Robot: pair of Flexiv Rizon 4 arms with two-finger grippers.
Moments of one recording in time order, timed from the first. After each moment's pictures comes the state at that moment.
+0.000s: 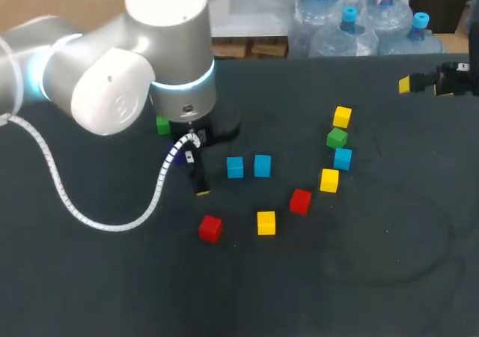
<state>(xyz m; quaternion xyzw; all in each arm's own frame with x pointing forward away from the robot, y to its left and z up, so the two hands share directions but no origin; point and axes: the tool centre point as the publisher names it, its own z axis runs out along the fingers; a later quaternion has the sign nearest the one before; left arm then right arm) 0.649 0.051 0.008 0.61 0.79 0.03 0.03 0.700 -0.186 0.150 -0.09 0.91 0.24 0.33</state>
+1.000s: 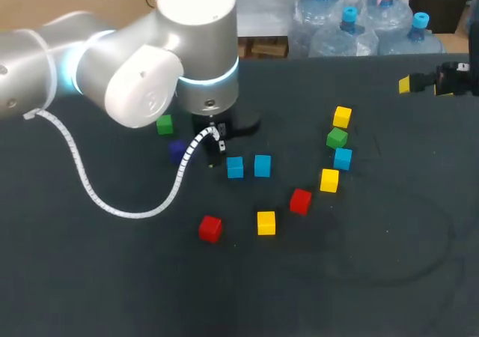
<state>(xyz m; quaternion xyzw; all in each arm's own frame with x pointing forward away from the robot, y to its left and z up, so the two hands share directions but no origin) 0.680 0.019 0.002 0.65 0.76 0.04 0.04 0.700 -0.186 0.150 -0.09 0.91 0.24 0.33</state>
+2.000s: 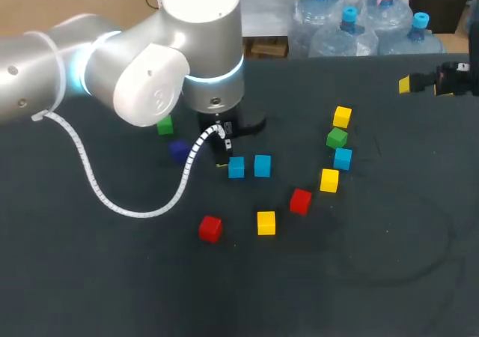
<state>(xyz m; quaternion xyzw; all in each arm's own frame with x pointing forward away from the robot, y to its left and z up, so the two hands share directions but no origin) 0.684 0.005 -0.001 0.65 0.75 0.03 0.04 0.700 -0.186 0.150 -0.09 0.91 0.24 0.33</state>
